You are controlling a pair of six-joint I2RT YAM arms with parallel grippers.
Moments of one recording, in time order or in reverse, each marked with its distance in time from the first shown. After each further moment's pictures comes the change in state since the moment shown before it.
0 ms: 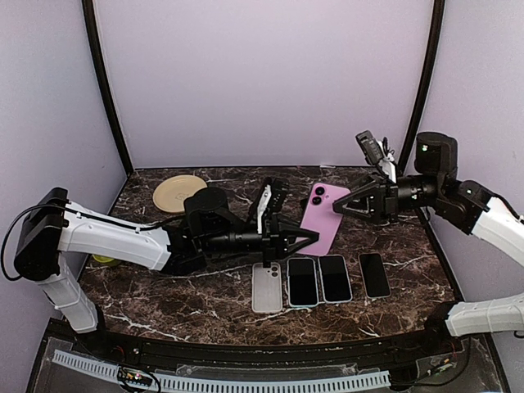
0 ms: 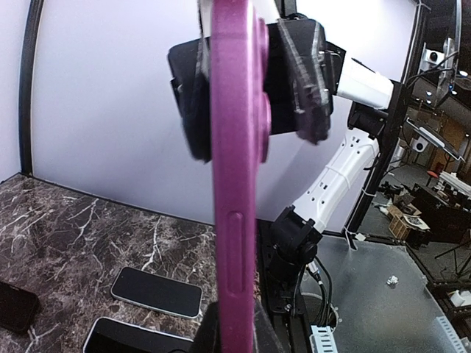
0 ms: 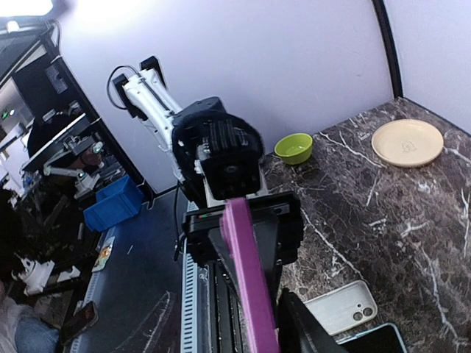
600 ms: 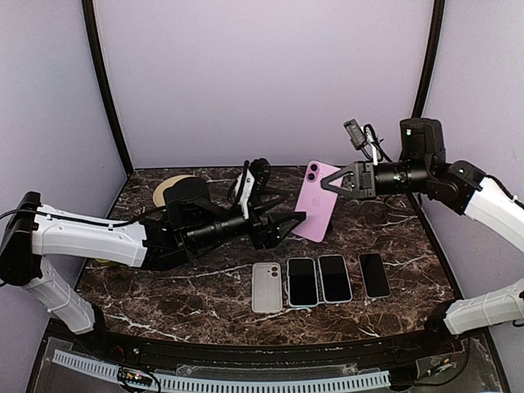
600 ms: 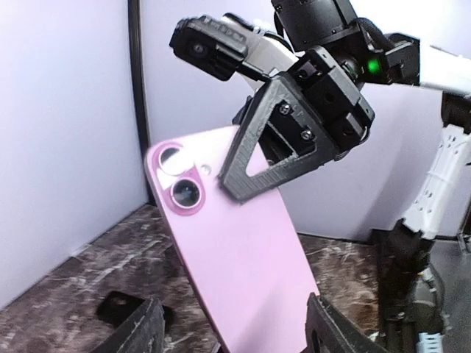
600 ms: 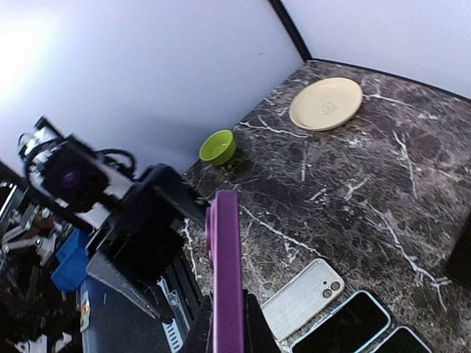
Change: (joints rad) left arm -0.009 -0.138 -0.023 -0.110 -0.302 0.210; right arm 0.026 0.120 0.154 -0.147 0.326 0.173
